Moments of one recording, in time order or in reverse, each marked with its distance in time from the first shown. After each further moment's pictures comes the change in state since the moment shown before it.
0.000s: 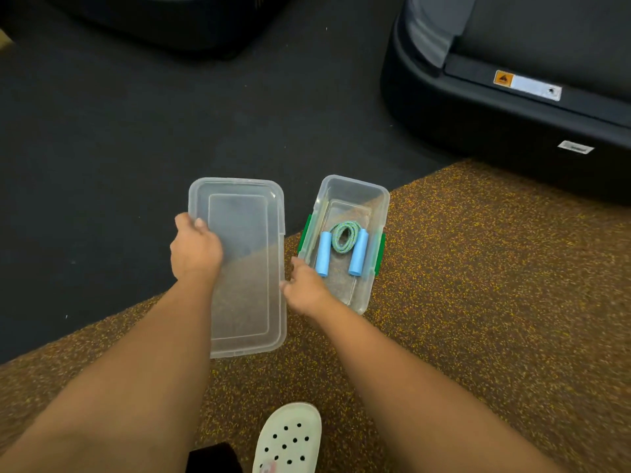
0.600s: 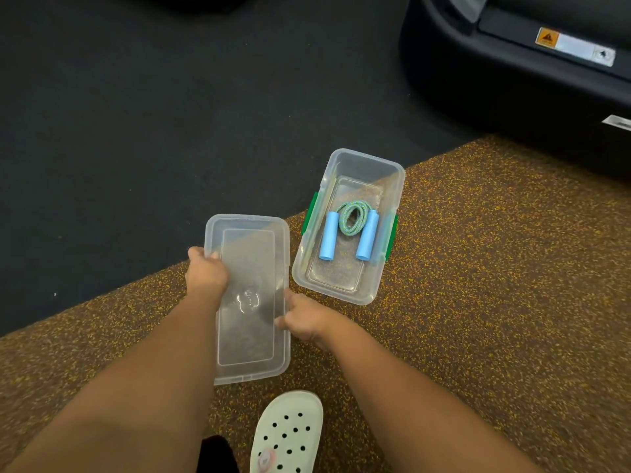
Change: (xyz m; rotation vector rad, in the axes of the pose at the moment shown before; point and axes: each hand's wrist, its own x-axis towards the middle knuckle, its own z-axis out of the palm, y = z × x) left_hand -0.003 -0.081 0.057 -0.055 -0.225 -0.252; right_hand 0.009 0.053 0.043 -0.010 -0.364 0.164
